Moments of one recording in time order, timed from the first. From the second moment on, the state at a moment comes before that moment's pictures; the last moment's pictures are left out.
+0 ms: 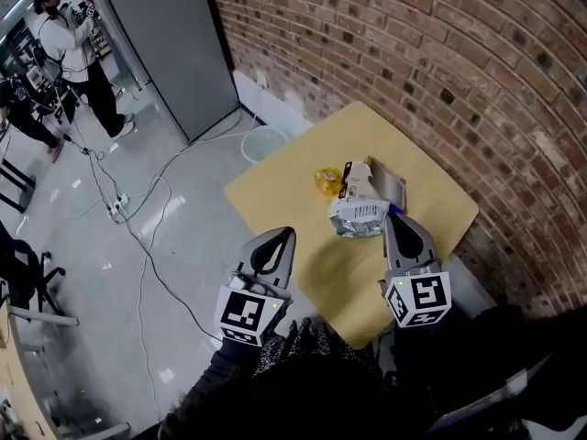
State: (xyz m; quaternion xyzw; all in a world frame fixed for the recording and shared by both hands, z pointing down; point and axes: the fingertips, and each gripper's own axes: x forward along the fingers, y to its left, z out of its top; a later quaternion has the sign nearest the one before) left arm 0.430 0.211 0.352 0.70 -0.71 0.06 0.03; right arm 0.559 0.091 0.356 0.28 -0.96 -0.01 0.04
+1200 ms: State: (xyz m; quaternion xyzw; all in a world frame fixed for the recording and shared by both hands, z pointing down) left arm 0.321 0.102 0.357 0.88 -0.47 0.05 0.04; right arm 0.502 0.092 0.367 0.55 -0.83 0.02 0.10
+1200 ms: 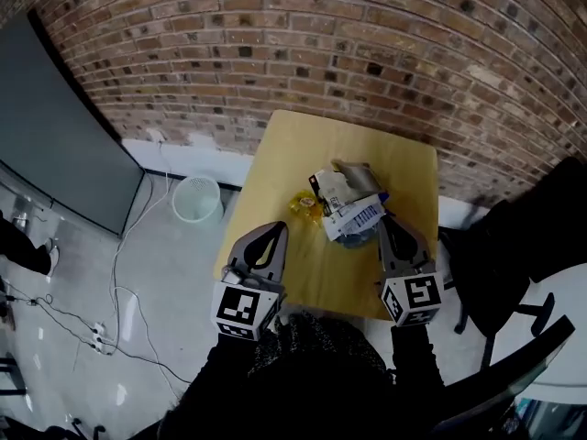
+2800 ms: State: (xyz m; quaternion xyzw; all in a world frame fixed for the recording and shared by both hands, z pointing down) left arm 0.308 0.117 0.373 0.87 -0.49 0.10 0.04; right arm 0.501 0.041 0.510 0.51 -0.81 0.28 0.11
